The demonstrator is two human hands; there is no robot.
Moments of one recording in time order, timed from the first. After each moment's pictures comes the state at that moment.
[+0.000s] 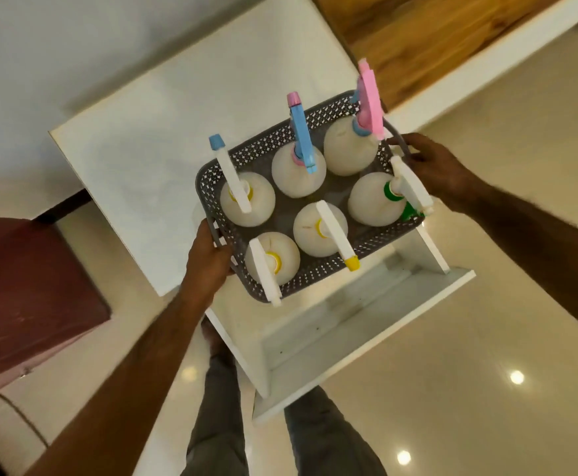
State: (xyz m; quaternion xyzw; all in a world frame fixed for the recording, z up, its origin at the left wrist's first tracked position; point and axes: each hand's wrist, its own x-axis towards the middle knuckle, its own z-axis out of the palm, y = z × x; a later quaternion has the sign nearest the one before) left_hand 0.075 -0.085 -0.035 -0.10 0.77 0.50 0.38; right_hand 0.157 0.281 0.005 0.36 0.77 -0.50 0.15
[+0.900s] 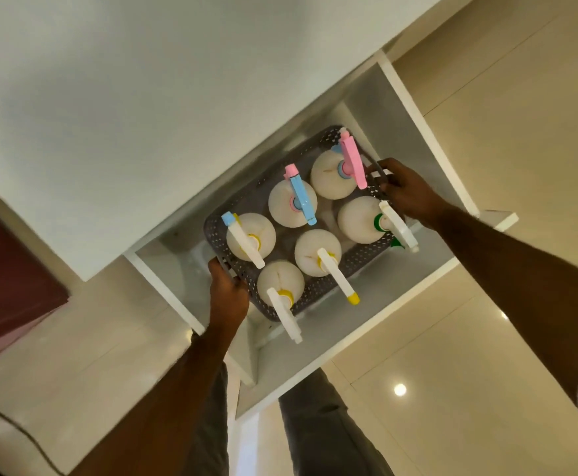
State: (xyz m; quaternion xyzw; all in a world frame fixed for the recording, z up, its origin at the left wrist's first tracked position) left_hand 0.221 -0.108 -0.221 -0.13 0.82 0.40 0.40; right_hand 0.279 0.251 -0.212 0.39 0.75 -0.47 0.24
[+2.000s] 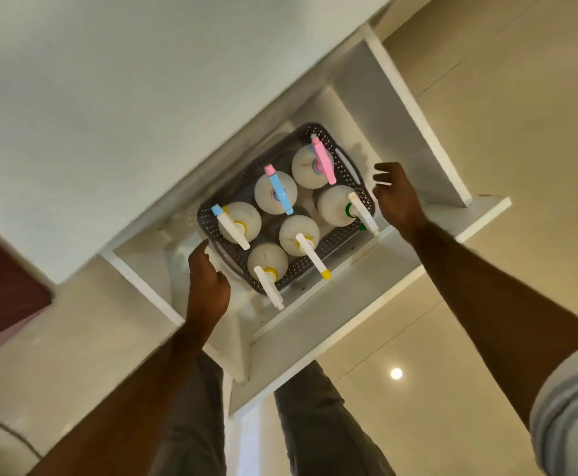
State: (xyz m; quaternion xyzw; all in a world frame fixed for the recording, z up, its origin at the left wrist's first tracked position) left_hand 0.212 -0.123 -0.255 -0.04 0.87 0.30 0.39; right_hand 0.309 0.223 -0.256 0.53 0.69 -0.48 0.10
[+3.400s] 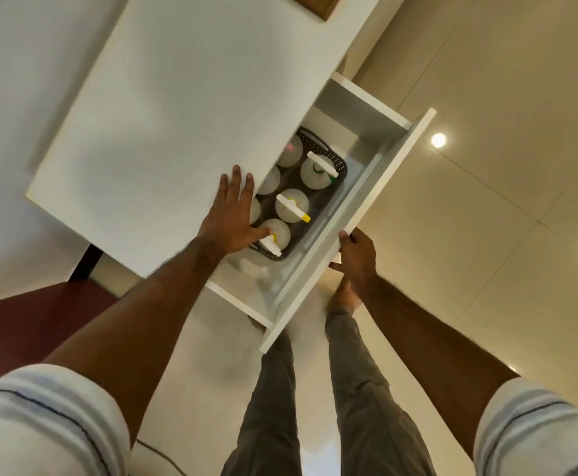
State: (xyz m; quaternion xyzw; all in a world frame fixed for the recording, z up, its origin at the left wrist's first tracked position) left_hand 0.048 -0.039 -0.123 0.47 0.80 -0.05 0.36; right_hand 0.288 0.043 -0.159 0.69 0.31 -0.65 -0.04
